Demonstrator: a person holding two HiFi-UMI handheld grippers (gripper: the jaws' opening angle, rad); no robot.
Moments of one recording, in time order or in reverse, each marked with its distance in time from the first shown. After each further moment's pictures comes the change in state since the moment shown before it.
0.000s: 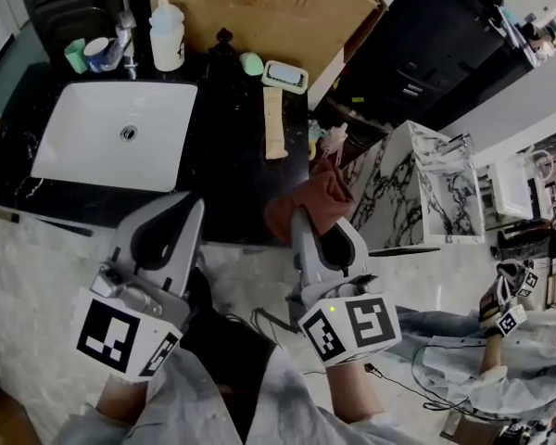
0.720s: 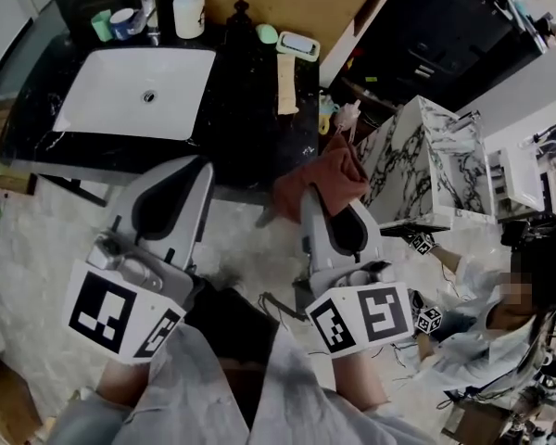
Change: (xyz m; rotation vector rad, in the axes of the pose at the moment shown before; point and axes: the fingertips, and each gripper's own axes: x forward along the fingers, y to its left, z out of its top) left arm -0.059 -0.057 0.022 0.017 -0.030 0.024; right arm -0.083 0.032 0.007 0.005 -0.058 0.044
